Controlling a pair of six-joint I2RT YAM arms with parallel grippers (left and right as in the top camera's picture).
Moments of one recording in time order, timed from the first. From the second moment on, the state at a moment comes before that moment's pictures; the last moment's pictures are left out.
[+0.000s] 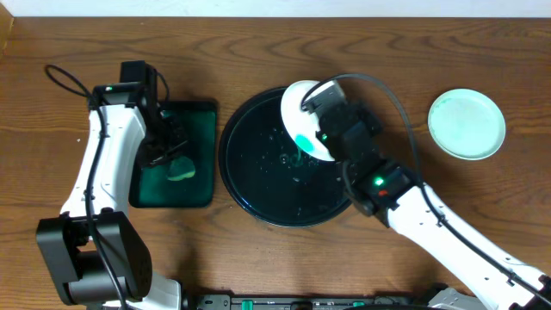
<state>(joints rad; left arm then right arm) 0.09 1.69 1.36 -1.19 0.07 -0.44 0.70 1.40 1.01 -0.16 0.65 -0.35</state>
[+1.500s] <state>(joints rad) 0.15 1.73 1.36 -1.19 0.07 -0.43 1.01 1.45 1.01 0.21 1.29 -1.13</state>
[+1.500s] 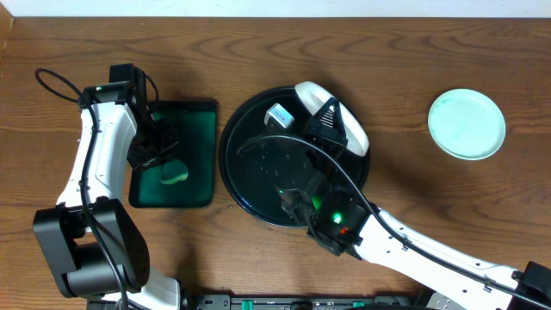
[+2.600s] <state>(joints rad) 0.15 1.73 1.36 -1.19 0.07 -0.43 0.65 1.45 1.01 -0.41 0.54 0.52</state>
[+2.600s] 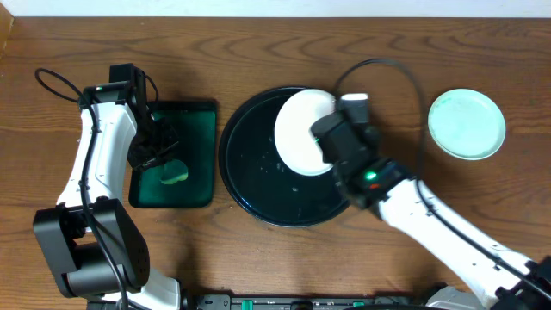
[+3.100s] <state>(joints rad) 0.15 1.73 1.36 -1.19 0.07 -0.43 0.03 1.34 1.01 -0.75 0.36 0.87</state>
